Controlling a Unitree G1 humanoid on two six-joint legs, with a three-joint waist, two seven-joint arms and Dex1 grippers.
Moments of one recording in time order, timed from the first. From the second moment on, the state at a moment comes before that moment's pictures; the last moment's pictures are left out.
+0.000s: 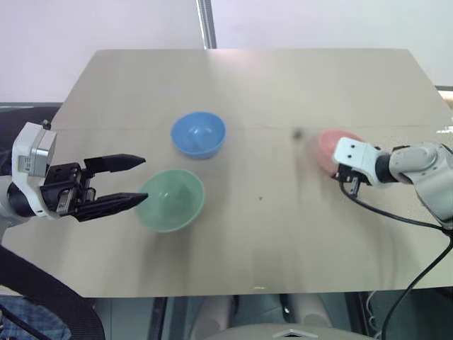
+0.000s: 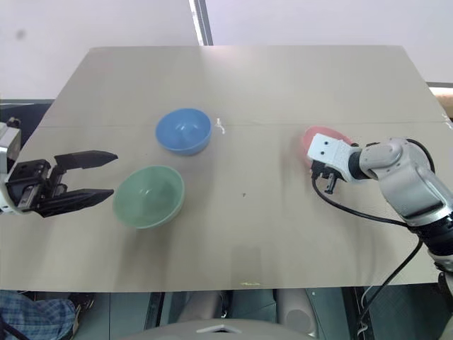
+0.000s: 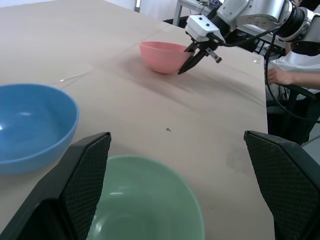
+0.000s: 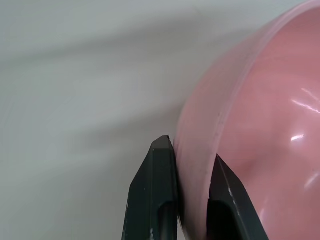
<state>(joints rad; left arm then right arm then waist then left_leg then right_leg) -0.04 1.04 0.58 -0.16 -0.86 0.63 -1.42 -0.61 -0.98 0.37 -0.34 0.04 0.80 1.02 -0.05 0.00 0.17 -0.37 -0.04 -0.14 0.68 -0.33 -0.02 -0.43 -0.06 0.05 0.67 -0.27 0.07</state>
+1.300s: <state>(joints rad) -0.05 1.03 0.54 -0.15 -0.82 0.62 -1.41 -0.52 -0.78 -0.21 -0.61 0.59 1.06 1.18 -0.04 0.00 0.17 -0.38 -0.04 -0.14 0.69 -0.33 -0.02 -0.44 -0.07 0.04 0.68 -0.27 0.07</state>
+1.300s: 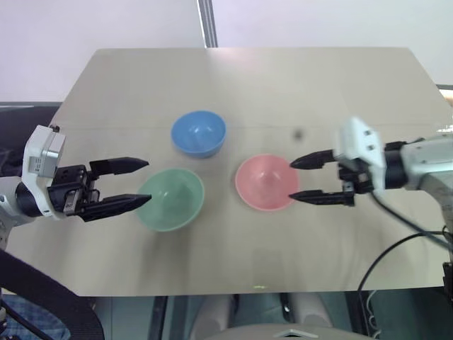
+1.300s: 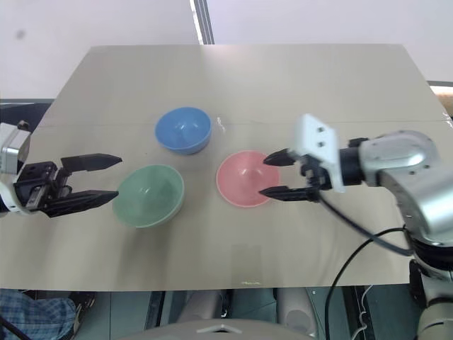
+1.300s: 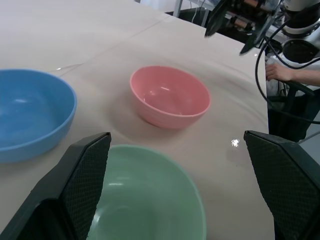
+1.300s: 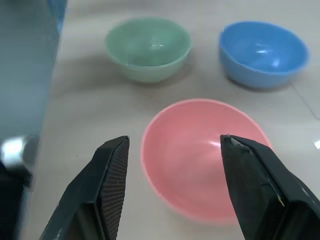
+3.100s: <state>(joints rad) -0.14 1.16 0.10 -0.03 -0.27 0.15 -1.52 -0.11 -0.96 -0.60 -0.55 1.06 0.71 1.19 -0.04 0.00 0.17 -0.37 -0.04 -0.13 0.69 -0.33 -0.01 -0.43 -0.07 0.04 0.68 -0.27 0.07</state>
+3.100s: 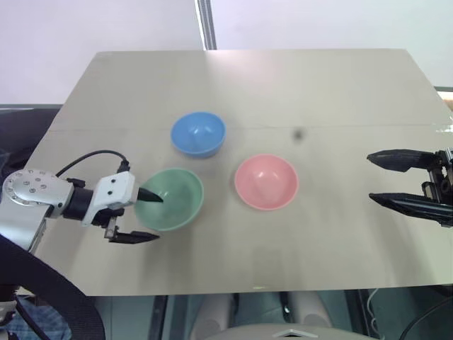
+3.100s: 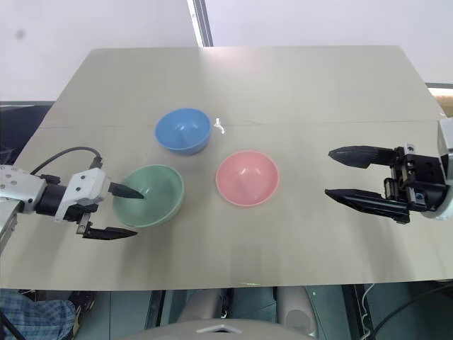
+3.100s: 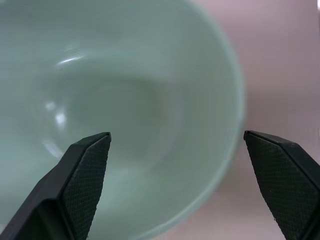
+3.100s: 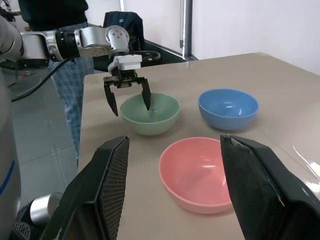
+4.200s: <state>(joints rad) -0.20 1.19 0.05 -0.02 -0.22 0.05 -1.56 0.02 -1.05 -0.51 -0.61 0.82 0.50 1.34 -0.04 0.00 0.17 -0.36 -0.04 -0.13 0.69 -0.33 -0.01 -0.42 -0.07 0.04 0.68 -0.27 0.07</state>
